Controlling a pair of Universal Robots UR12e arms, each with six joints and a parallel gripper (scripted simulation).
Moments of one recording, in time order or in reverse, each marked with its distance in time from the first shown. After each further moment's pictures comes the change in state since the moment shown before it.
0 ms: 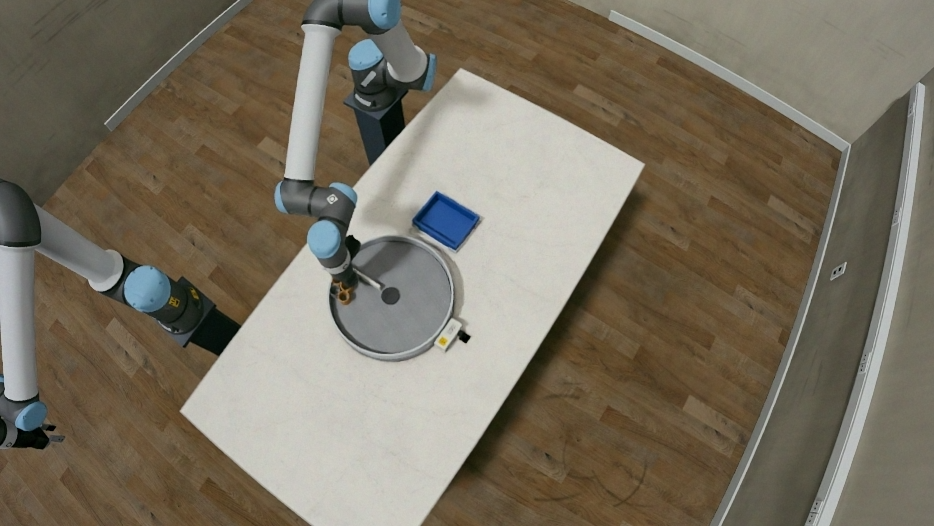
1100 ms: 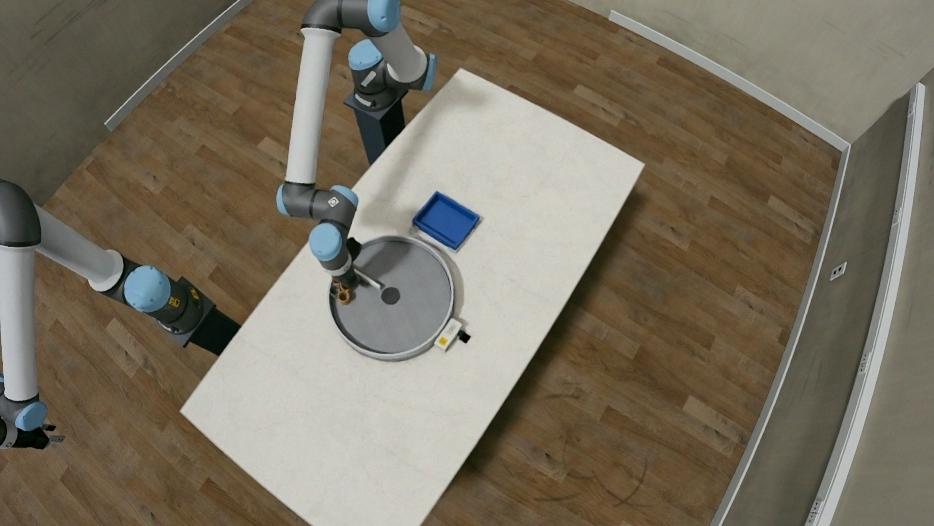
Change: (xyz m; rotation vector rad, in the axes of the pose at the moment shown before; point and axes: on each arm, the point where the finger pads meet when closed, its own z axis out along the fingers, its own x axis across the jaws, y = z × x) left arm 0.000 0.000 0.016 0.001 0.000 0.000; right arm 0.000 0.000 0.000 0.000 0.000 0.000
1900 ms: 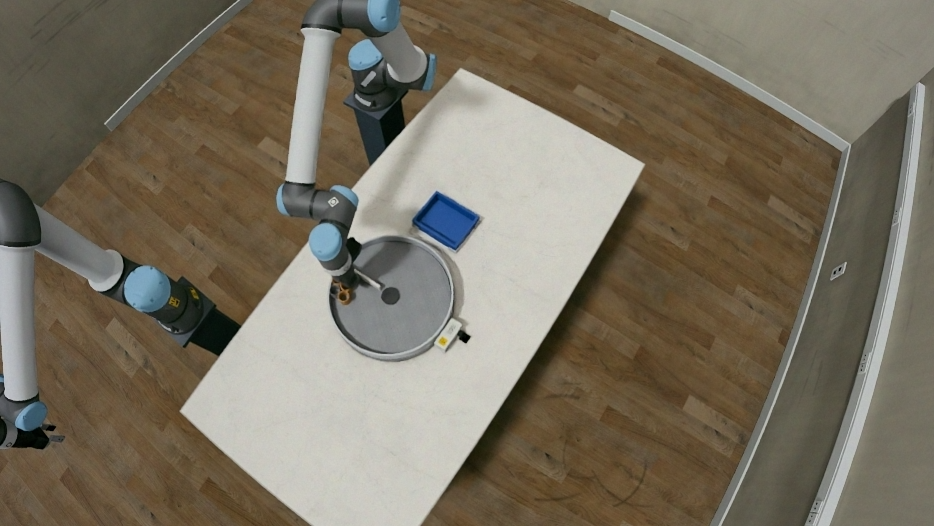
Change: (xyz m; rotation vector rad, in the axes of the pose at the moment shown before) left arm 0.000 0.000 0.000 0.000 0.001 0.000; right arm 0.000 0.000 0.000 0.000 0.000 0.000
